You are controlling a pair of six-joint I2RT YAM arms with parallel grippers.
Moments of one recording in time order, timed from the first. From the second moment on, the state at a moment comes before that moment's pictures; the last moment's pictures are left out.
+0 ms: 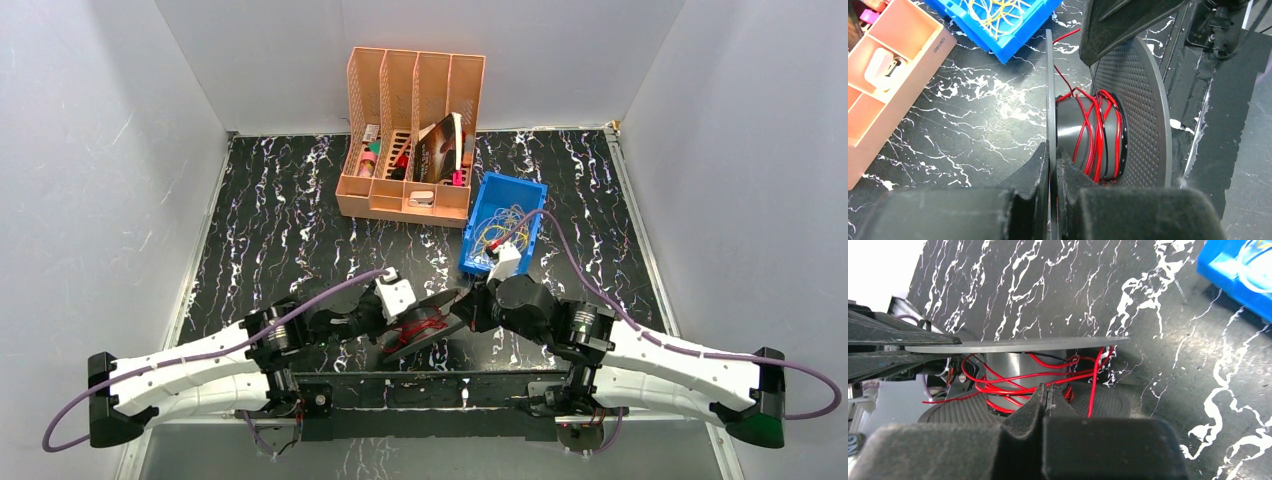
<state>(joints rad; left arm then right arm) -1.19 0.79 0.70 -0.34 -0.09 0.13 1.20 0.79 0.68 -0.41 0.31 0.77</state>
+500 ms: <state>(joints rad) -1.19 0.74 0.65 -0.34 -0.04 0.20 1.01 0.89 0.54 -0.18 -0.06 0.77</state>
